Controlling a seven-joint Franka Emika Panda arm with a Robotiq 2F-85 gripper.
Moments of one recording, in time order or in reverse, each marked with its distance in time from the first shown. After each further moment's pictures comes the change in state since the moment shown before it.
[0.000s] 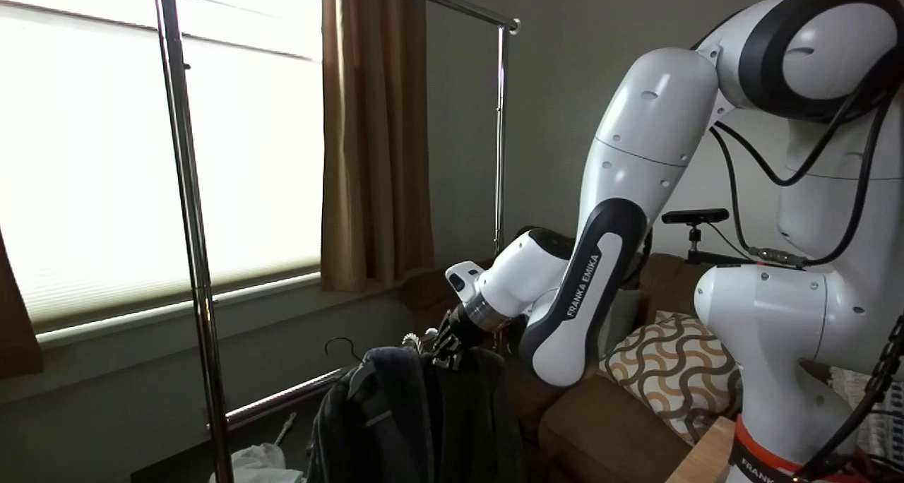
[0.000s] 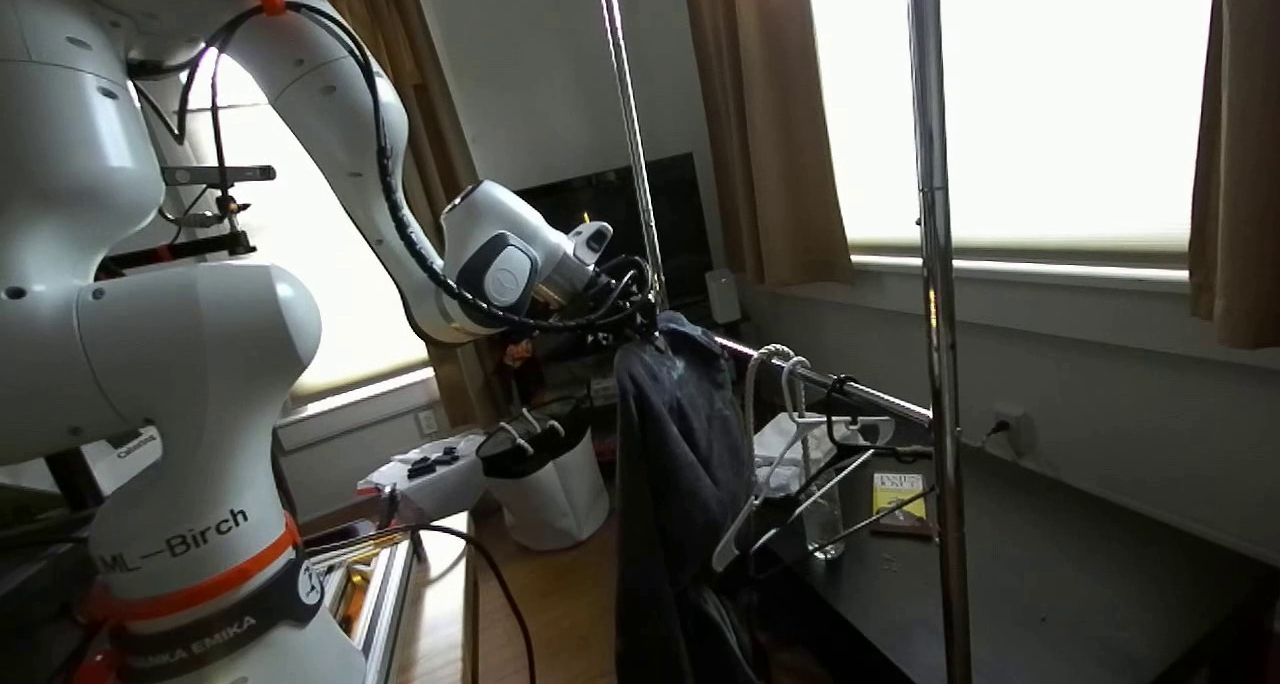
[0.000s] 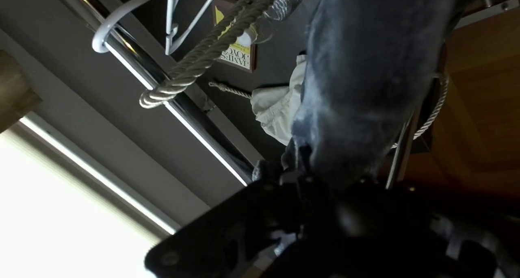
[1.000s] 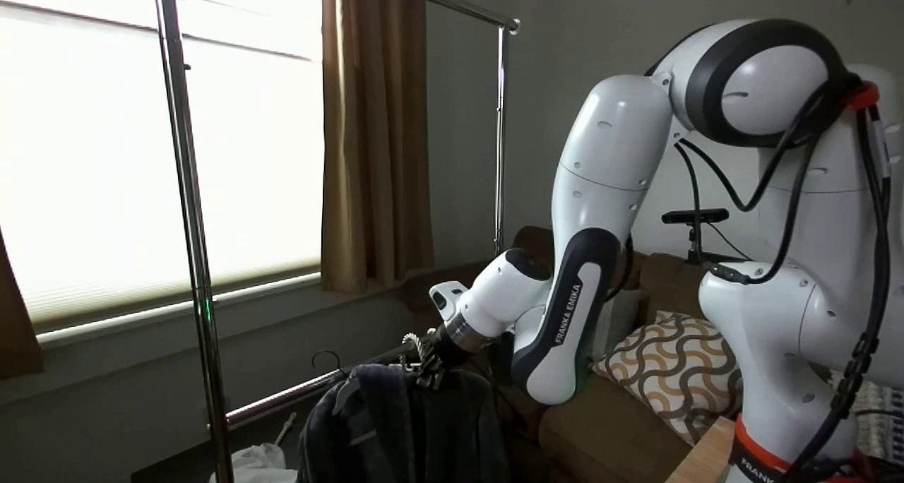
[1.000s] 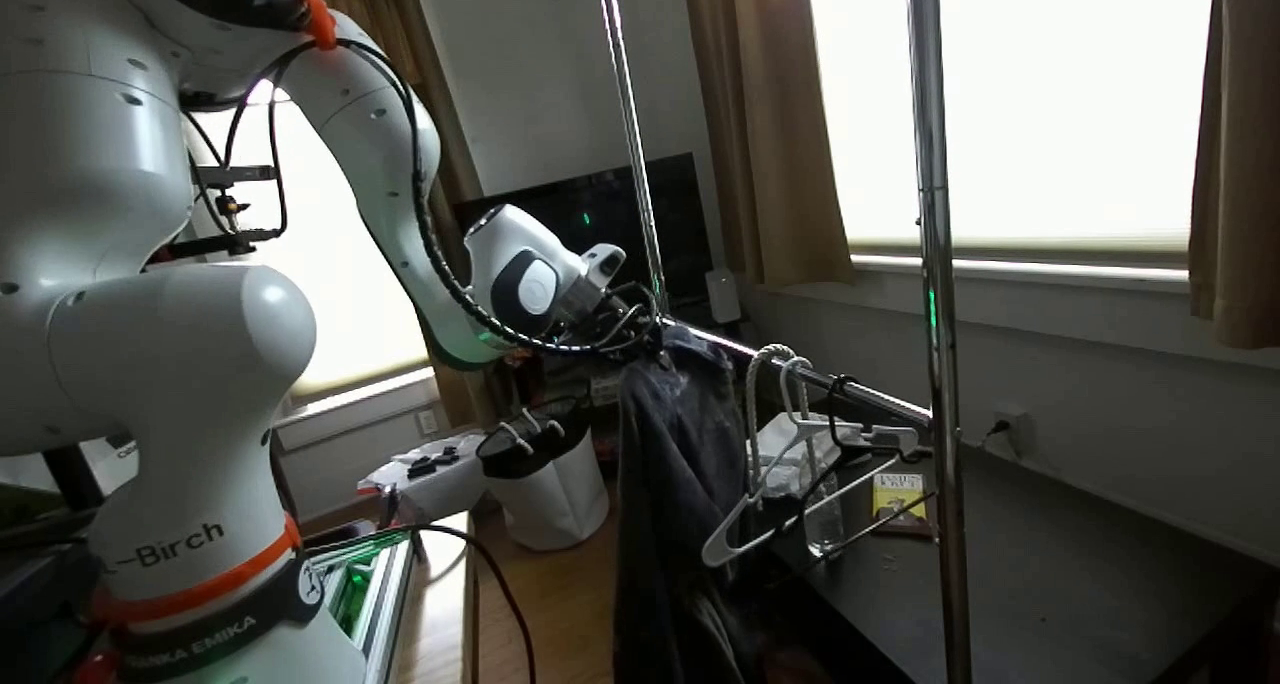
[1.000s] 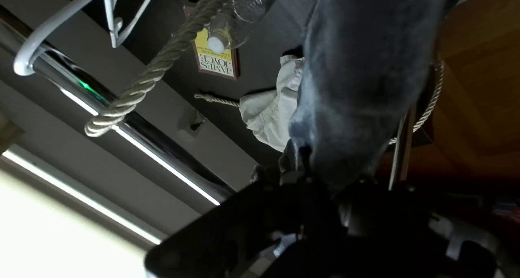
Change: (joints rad) arm -0.308 0.128 0.302 0.094 -0.153 0.028 0.292
